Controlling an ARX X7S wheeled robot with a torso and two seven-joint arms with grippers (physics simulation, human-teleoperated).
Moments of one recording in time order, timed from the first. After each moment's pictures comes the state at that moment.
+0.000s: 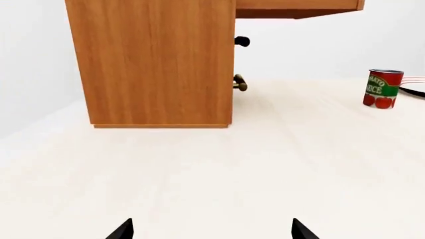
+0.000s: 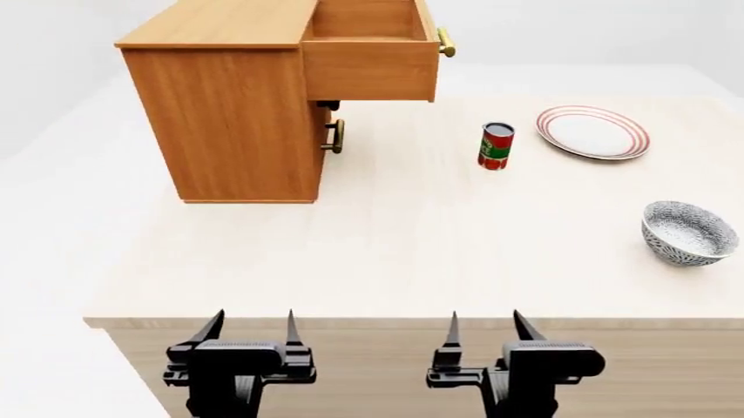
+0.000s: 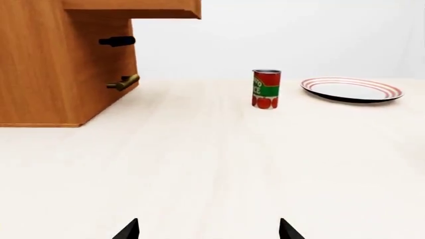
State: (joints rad) left arm -0.03 -0.10 0.12 -0.03 -0.10 -0.01 -0.12; right arm 0.02 0.10 -0.12 0.01 0.10 0.02 0.11
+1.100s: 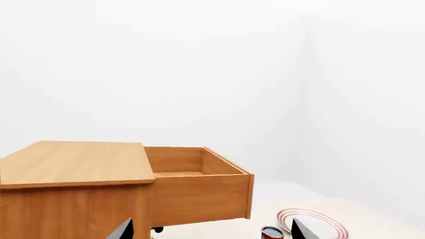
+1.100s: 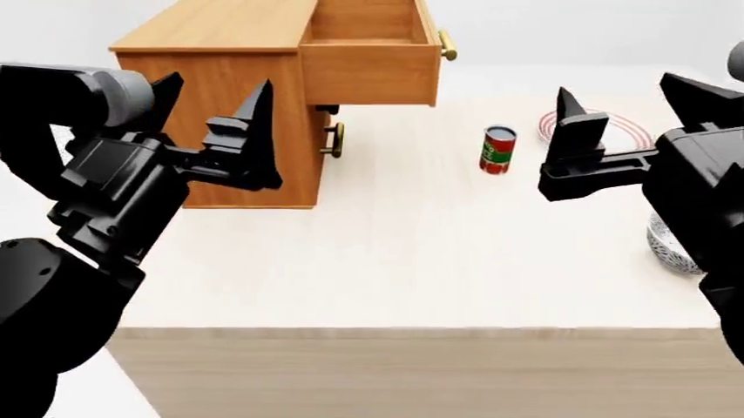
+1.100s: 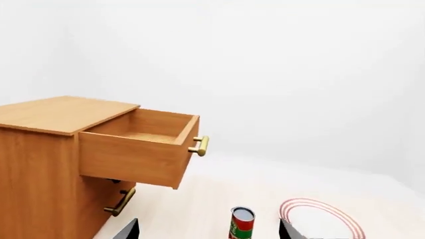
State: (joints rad) left arm -0.77 -0.30 -0.18 0.68 -0.92 -1.15 -0.22; right arm 0.99 0.63 0.14 -0.64 1.55 1.37 0.90
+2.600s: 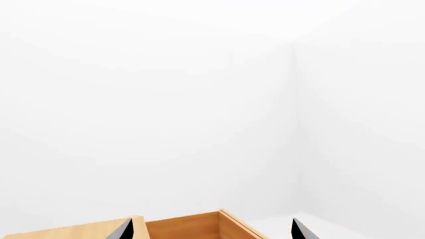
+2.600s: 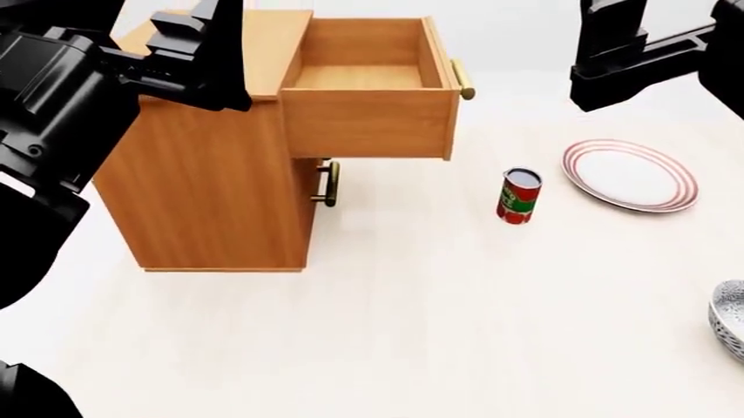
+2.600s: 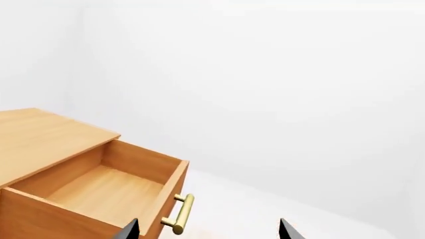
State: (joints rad) left arm -1.02 -0.38 -0.16 0.61 -0.99 -1.15 -0.21; right arm 1.43 0.73 -0.14 -0.43 1.55 1.41 0.79
